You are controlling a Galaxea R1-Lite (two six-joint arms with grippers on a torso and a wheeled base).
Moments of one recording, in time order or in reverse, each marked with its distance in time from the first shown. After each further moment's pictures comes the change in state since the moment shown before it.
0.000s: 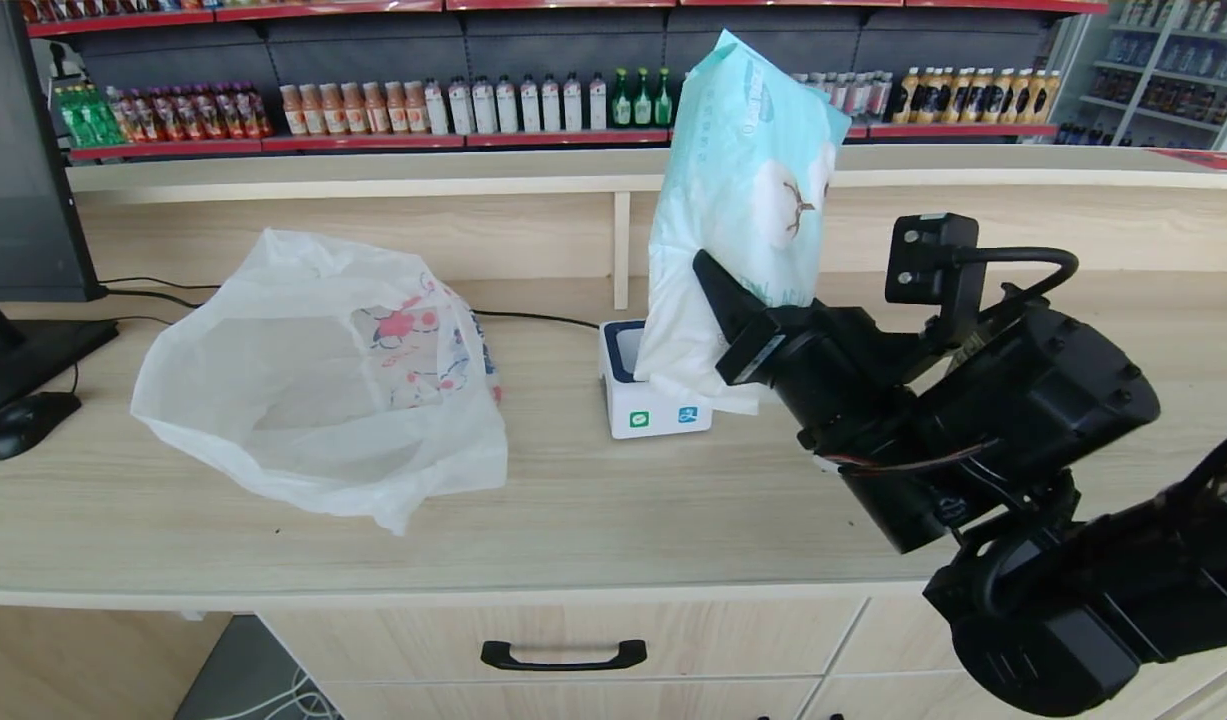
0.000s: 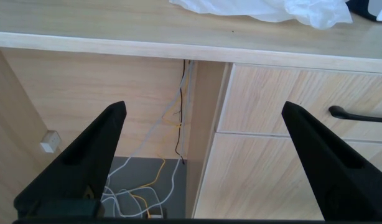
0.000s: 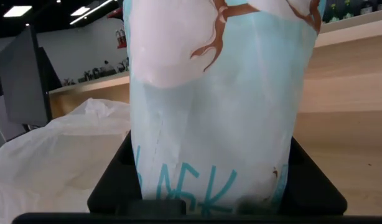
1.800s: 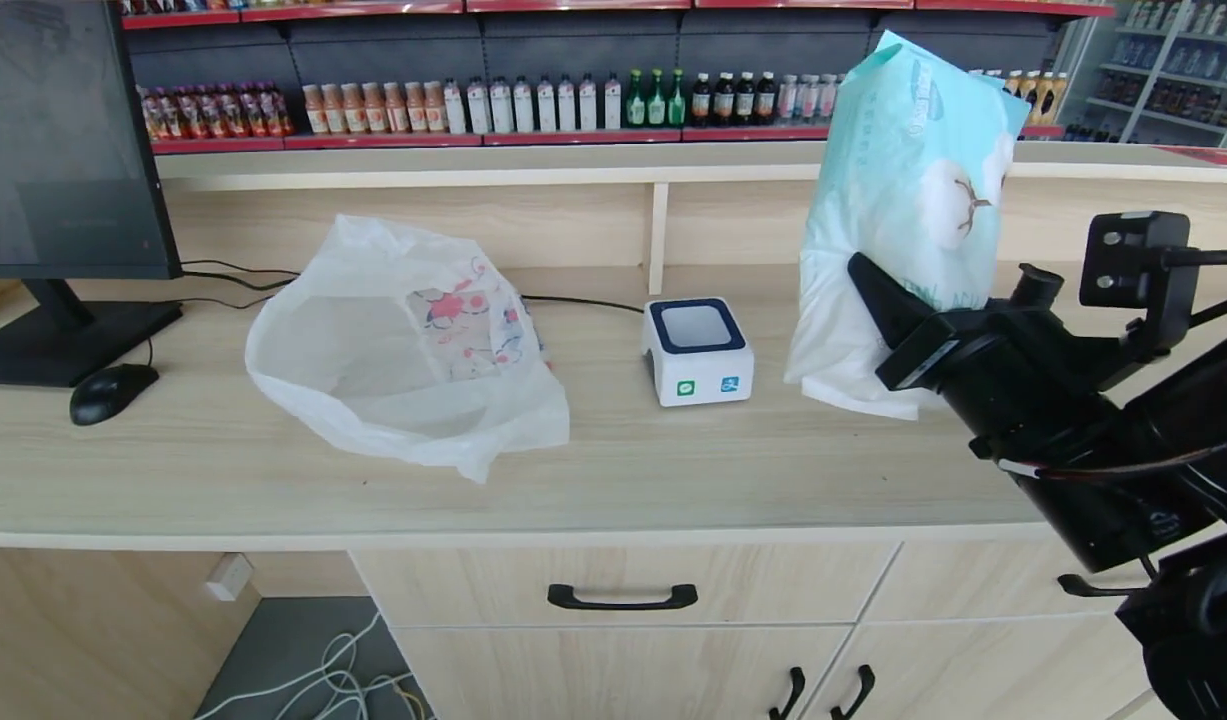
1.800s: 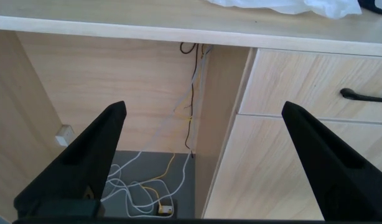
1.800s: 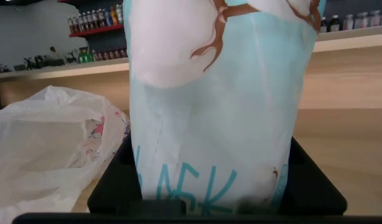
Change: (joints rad) left arm 0.000 0.000 0.000 -0.001 -0.001 0.005; right arm -0.203 -0.210 0.244 -0.001 0.033 -0.096
